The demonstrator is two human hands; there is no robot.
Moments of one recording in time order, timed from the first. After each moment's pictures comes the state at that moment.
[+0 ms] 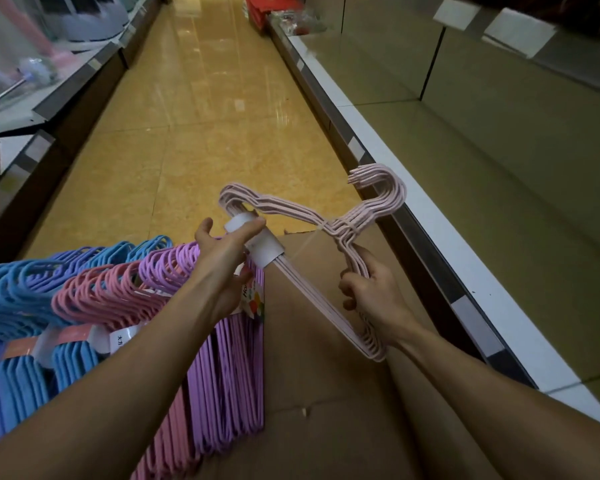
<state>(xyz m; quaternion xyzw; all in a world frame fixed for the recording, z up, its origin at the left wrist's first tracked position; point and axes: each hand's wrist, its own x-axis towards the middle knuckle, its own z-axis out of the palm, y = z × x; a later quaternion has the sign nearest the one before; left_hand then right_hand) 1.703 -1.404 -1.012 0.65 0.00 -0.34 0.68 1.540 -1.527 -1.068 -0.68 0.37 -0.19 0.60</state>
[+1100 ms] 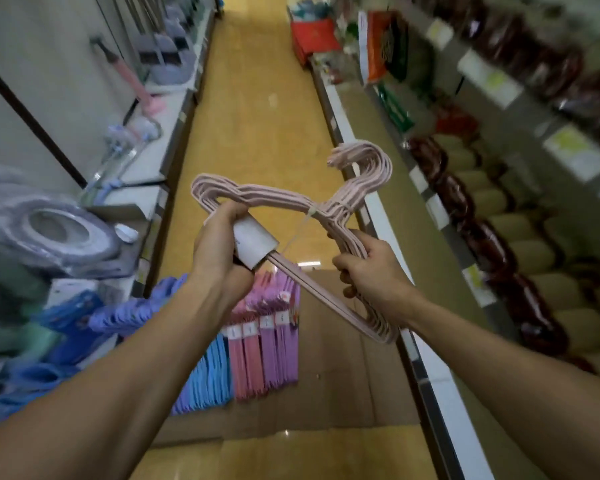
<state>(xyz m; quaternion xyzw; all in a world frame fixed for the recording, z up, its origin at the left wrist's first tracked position) 1.666 -1.286 -0.575 0.52 0.12 -0.32 0.78 1.527 -1.430 -0.621 -0.73 0.31 -0.12 0.60</state>
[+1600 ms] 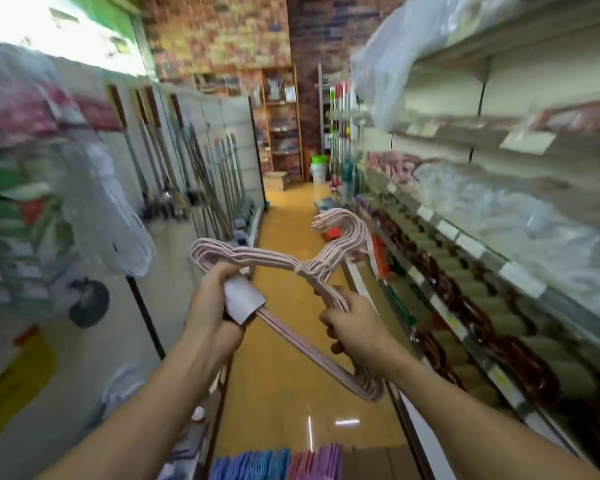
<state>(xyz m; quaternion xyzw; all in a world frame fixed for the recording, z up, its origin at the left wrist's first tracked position) 1.672 -1.215 -0.138 0.50 -0.03 -0.22 0.84 1.564 -1.368 -0.203 -0.75 0.18 -0.21 0.60</state>
